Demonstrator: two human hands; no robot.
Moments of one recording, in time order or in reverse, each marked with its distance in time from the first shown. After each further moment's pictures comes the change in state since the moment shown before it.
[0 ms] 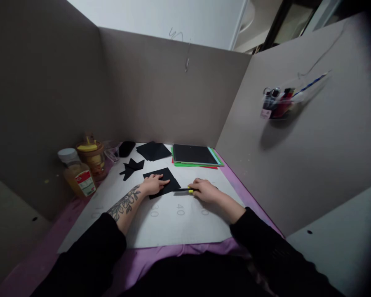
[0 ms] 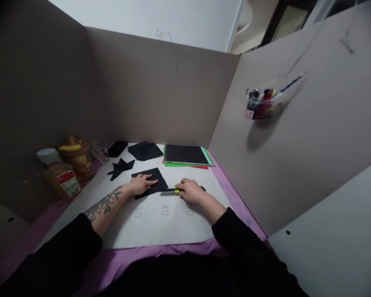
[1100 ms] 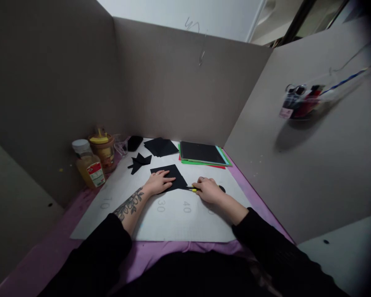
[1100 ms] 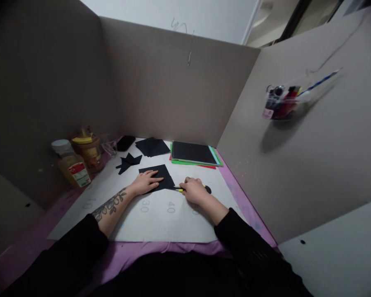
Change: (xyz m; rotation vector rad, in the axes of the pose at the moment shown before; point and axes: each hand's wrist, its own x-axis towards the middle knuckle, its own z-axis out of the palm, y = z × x) left_hand -0.016 -0.003 0.012 -0.079 0.172 0.086; right_hand 0.008 -0.017 0.007 -0.183 -0.061 0.054
